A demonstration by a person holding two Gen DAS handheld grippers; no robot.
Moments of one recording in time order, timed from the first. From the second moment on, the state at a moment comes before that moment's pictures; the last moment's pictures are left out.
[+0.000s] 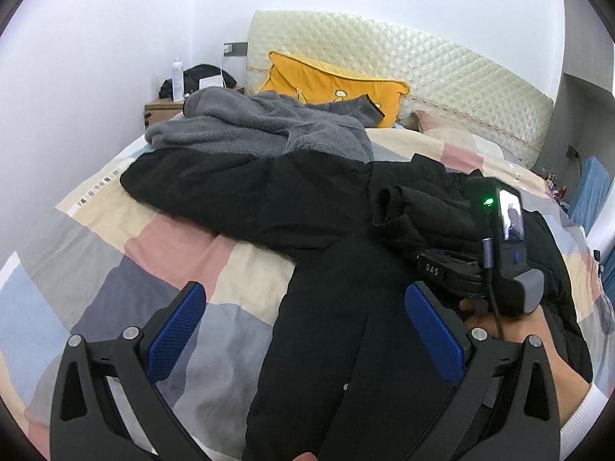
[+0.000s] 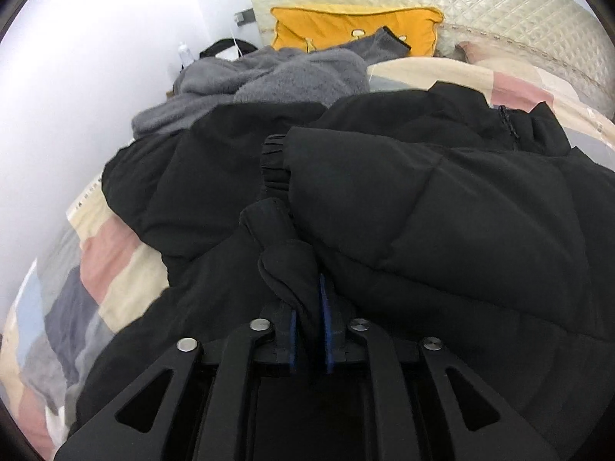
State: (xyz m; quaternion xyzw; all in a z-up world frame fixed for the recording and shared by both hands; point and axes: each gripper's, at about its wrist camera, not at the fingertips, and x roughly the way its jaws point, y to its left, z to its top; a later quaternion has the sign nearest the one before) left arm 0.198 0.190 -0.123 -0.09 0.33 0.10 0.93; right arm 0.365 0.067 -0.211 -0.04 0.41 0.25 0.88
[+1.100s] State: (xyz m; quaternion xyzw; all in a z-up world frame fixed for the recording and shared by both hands) left arm 0.155 0.087 -0.064 -0.05 0.28 0.01 0.96; right arm 0.198 -0.141 -0.043 0.01 0.22 0.14 0.97
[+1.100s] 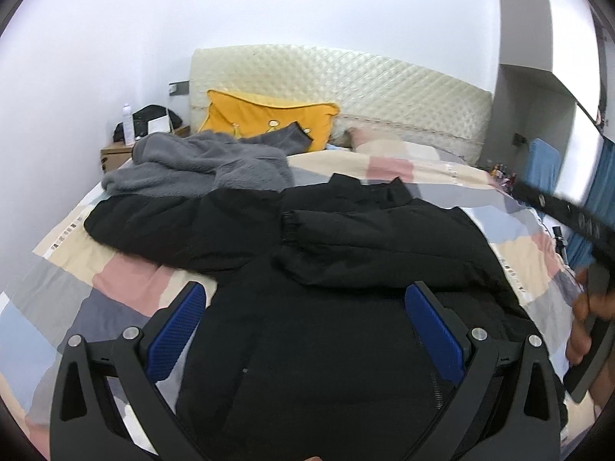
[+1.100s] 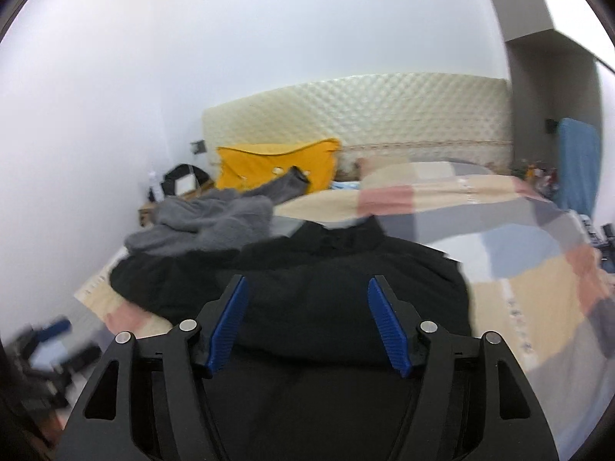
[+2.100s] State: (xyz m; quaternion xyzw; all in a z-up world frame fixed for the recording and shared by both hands) left arm 0.134 0.024 -0.079 -0.04 0.27 -0.06 0.96; right arm 0.034 -0.227 -0.081 0.01 0.19 0.10 0.98
